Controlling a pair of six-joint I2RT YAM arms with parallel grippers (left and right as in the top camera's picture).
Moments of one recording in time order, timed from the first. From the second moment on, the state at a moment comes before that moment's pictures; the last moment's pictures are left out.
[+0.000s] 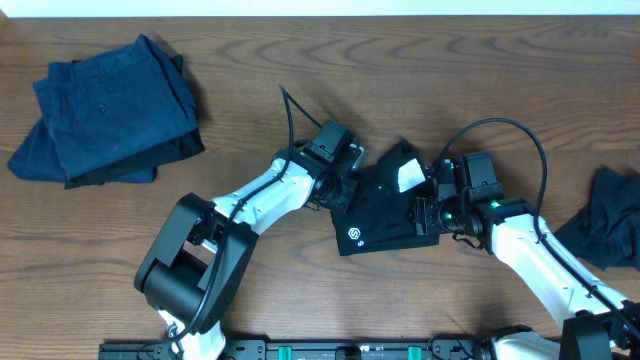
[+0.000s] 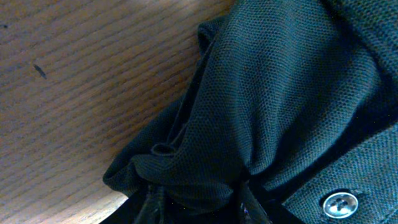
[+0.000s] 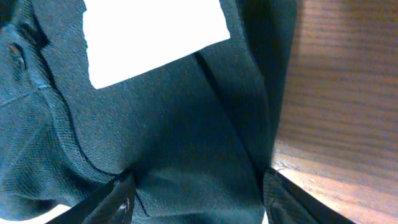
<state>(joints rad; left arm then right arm) -0.59 1.89 1.12 -0.51 0.26 -0.17 0.23 1.40 0.66 -0.46 -0.23 0.17</state>
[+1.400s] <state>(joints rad) -0.60 1.88 1.13 -0.61 0.26 -0.22 0.07 1.38 0.71 -0.74 0.08 0.16</state>
